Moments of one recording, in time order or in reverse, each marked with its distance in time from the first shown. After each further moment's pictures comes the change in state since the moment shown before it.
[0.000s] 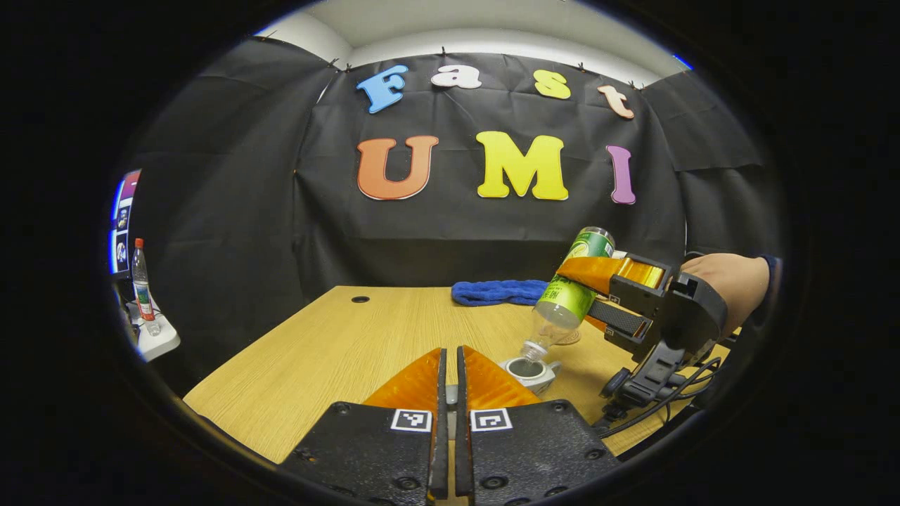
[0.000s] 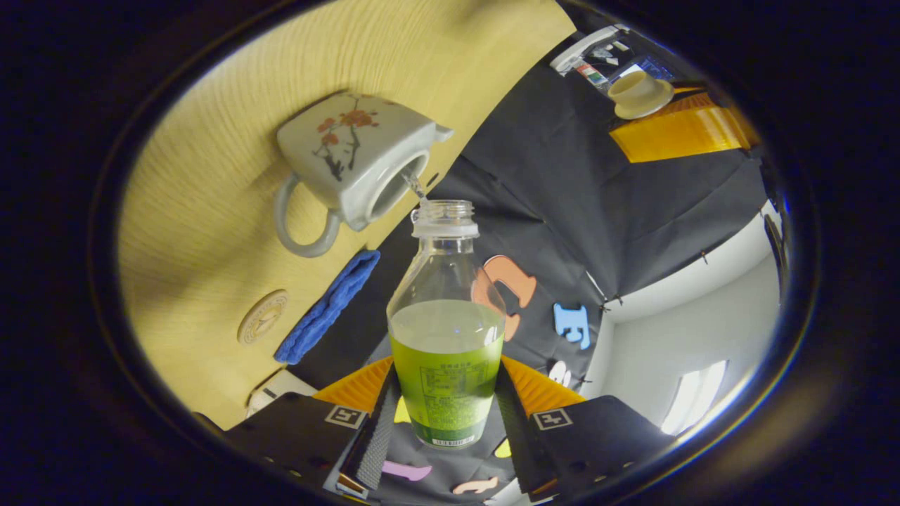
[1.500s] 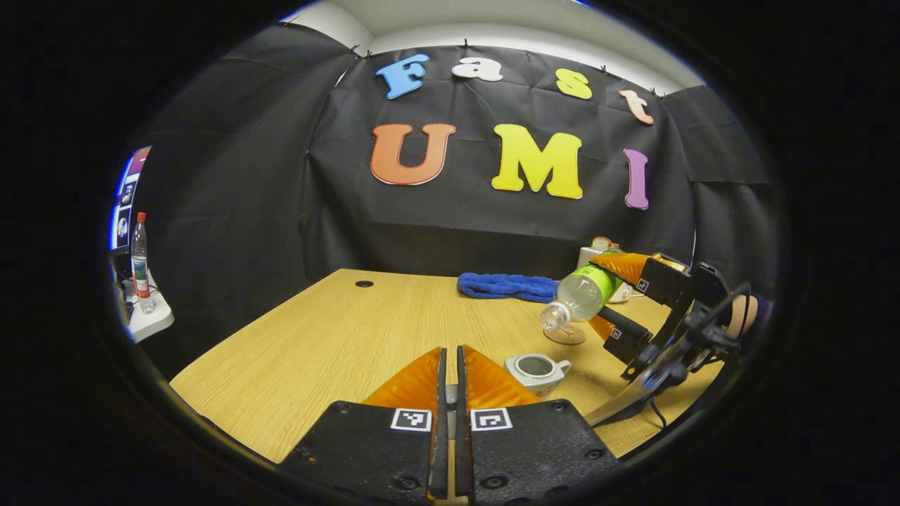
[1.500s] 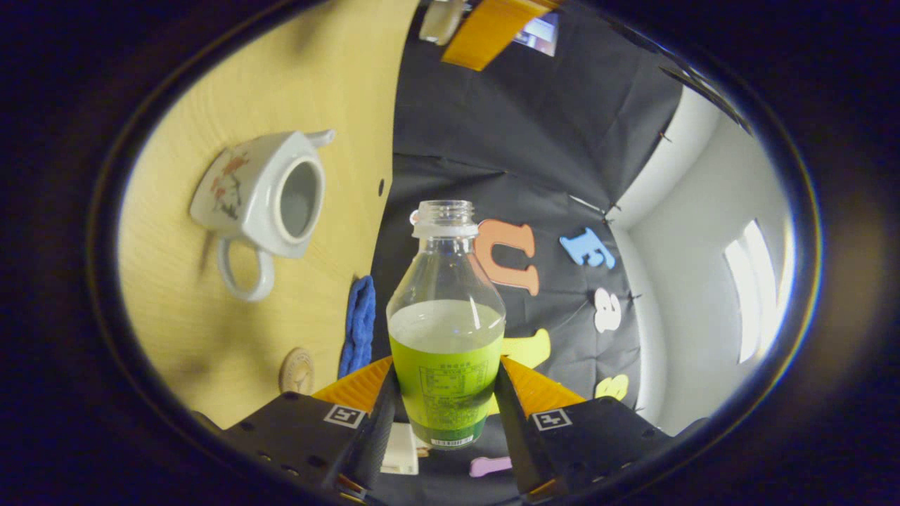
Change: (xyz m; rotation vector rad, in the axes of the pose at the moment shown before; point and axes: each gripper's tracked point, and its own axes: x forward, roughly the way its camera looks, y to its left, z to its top) left arm 0.010 0.007 -0.012 -0.064 0.042 0.021; right arm 0.017 0.027 -0.026 0.638 0.061 0.049
